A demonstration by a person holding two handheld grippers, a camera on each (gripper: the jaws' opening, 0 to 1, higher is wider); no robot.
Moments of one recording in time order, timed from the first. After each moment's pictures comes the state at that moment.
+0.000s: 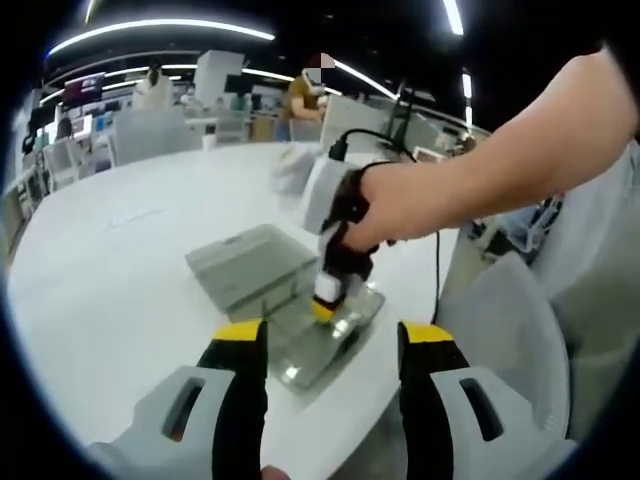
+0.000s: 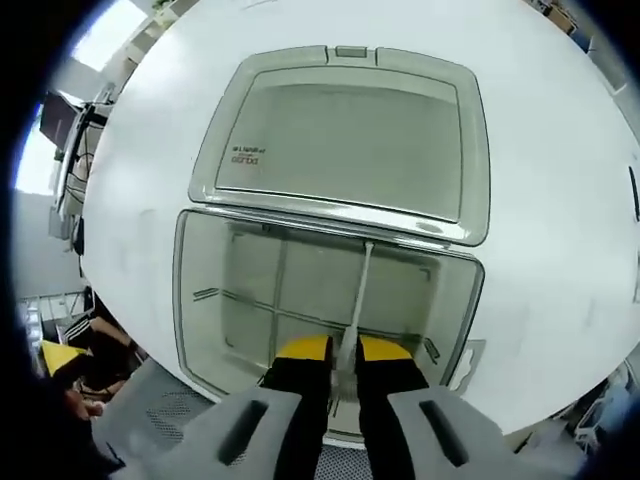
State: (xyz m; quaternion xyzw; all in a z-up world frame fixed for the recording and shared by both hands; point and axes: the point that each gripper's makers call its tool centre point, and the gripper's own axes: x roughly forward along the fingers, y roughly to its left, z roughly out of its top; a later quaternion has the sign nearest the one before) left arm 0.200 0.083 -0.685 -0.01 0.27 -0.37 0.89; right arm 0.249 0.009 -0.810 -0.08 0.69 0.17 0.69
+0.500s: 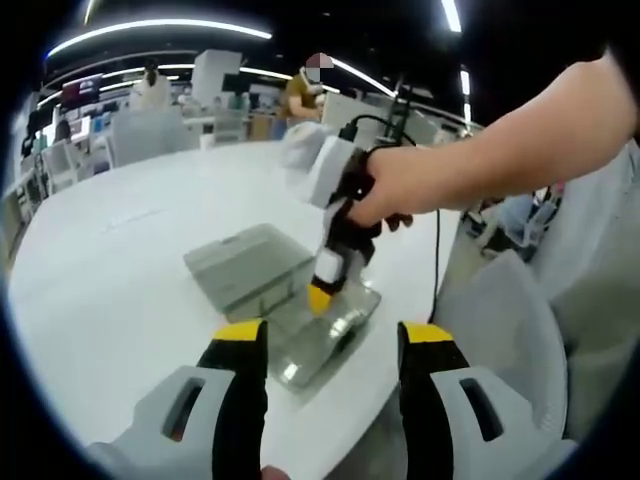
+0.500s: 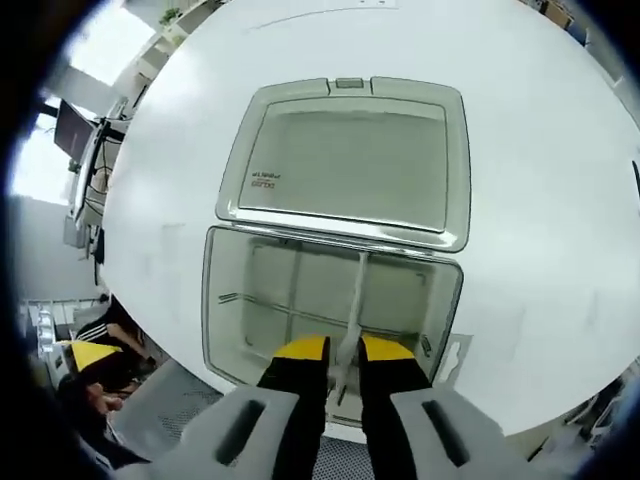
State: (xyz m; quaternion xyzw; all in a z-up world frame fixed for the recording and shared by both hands) left arm 0.197 0.080 -0.684 0.00 0.27 -0.37 0.89; right arm 0.258 0.007 -0.790 -0.04 0.68 0.19 0.70
